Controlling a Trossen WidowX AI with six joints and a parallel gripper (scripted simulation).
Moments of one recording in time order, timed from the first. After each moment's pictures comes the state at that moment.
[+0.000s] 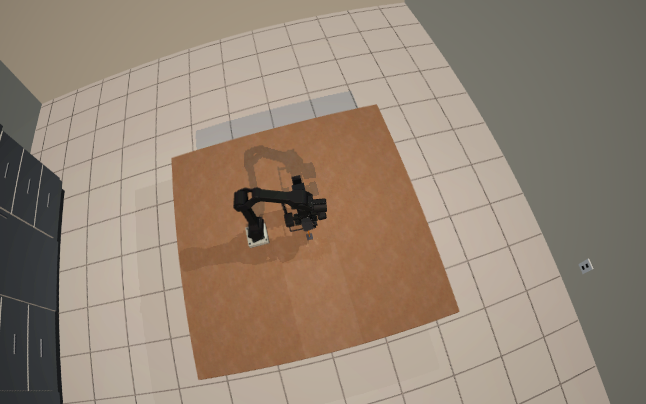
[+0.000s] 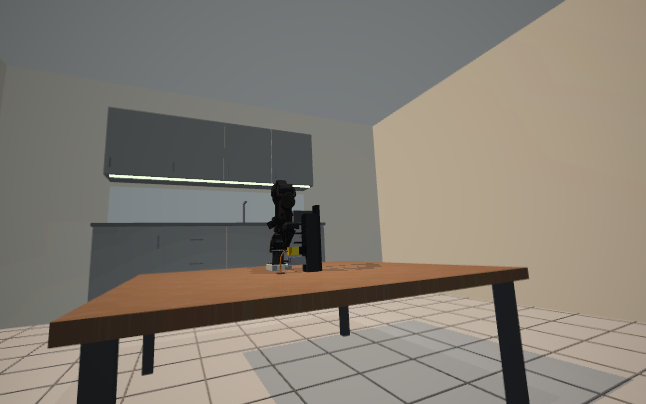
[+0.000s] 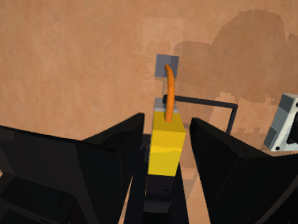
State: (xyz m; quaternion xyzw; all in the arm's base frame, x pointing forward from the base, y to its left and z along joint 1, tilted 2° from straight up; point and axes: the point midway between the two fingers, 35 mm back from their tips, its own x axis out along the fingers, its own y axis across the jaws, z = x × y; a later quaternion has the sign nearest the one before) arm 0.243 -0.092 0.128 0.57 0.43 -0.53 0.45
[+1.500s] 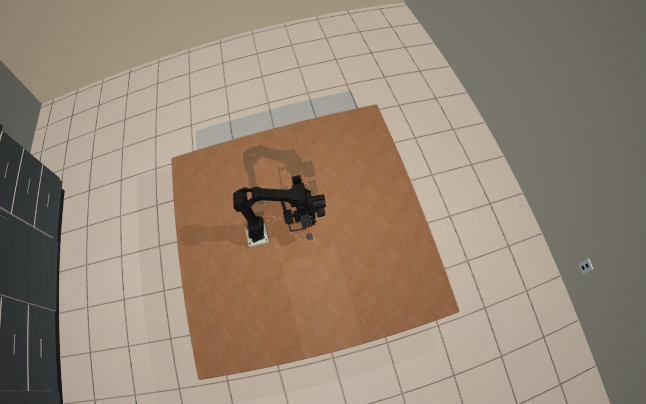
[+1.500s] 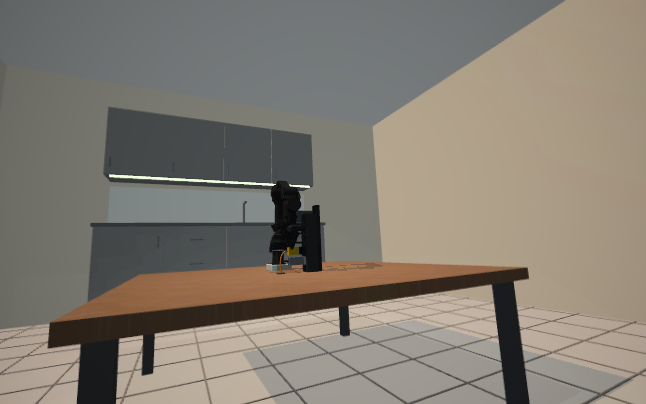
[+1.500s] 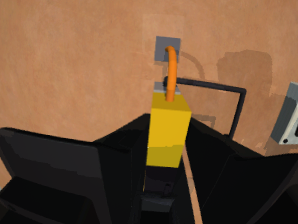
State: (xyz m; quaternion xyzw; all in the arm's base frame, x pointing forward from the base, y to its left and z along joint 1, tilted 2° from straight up) arm 0.247 -0.071 0.118 0.58 0.44 -0.53 0.45
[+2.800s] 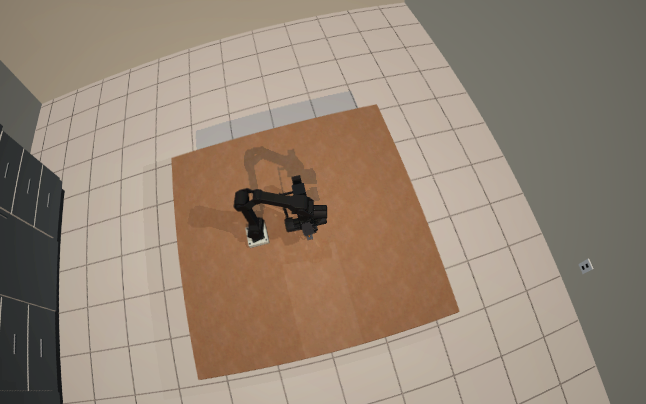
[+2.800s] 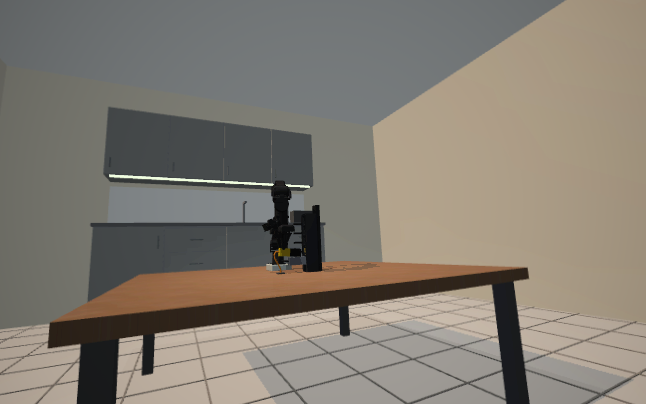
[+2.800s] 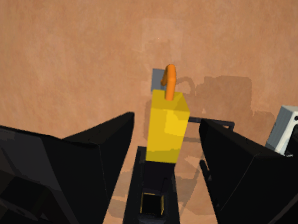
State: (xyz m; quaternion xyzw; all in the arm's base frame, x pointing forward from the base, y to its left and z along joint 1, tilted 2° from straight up) arm 0.236 -0.110 0.117 0.57 0.43 -0.53 0.45
